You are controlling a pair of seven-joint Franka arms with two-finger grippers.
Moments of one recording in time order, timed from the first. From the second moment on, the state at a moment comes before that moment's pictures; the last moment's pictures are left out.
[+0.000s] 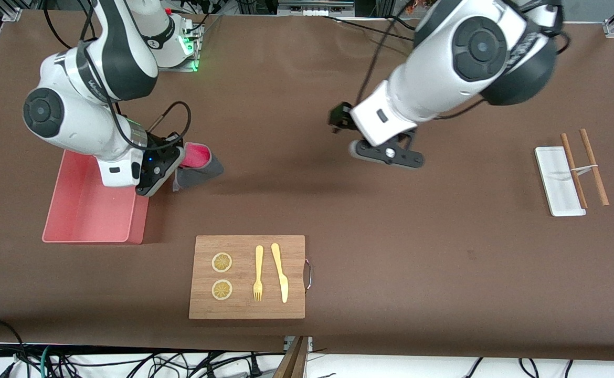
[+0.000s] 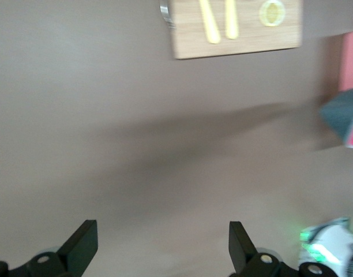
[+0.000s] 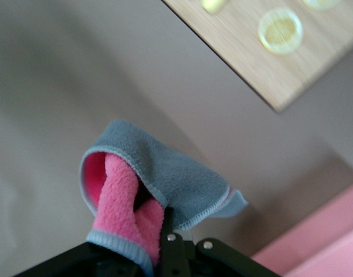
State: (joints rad) left arm -0.46 0.45 -0.02 -1.09 -0.27 1.48 -0.37; right arm 0.39 0.24 -0.12 -1.75 0.20 1.85 -0.53
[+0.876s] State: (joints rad) left arm -0.18 0.20 0.01 -1.35 -0.03 1.50 -0.07; right arm 0.47 0.56 -0.11 -1.76 0.10 2.05 0.01
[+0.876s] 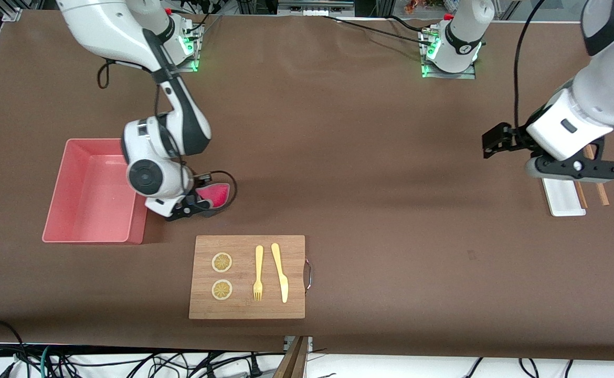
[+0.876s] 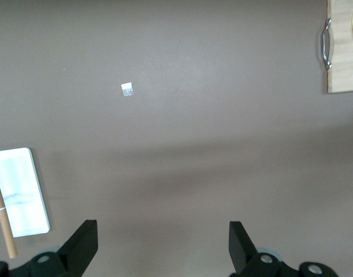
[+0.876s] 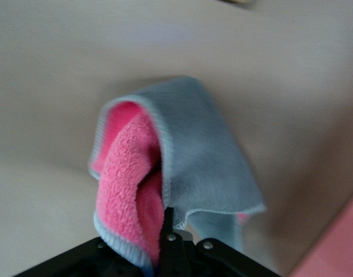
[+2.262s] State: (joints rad) left arm -0.03 -0.01 -0.09 -1.68 0.00 1.65 -0.01; right arm 0.64 0.70 0.10 -1.40 0.35 2.03 0.72
